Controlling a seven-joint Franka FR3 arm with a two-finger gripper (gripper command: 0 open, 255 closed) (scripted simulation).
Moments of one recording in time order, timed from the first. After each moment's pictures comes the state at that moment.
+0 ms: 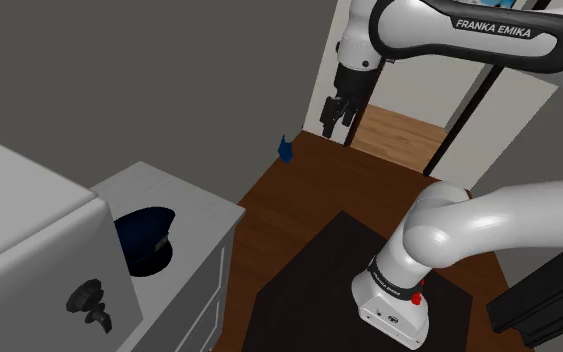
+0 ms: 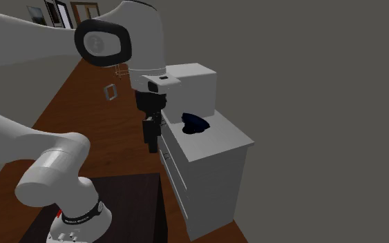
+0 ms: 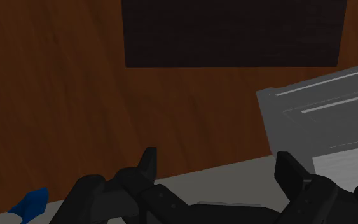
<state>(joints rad) 0.02 -0.82 0.01 -2.45 -0.10 1.62 0.06</state>
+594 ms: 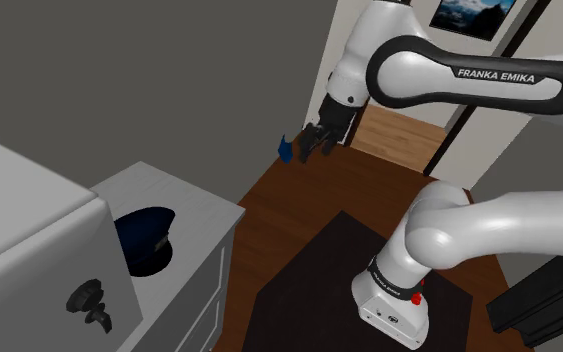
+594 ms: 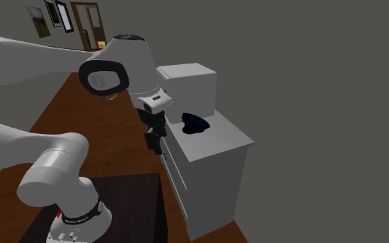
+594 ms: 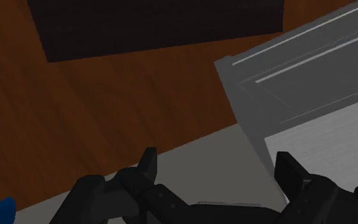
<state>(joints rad) 0.07 -0.94 0.07 -2.70 0.09 1.90 0.23</state>
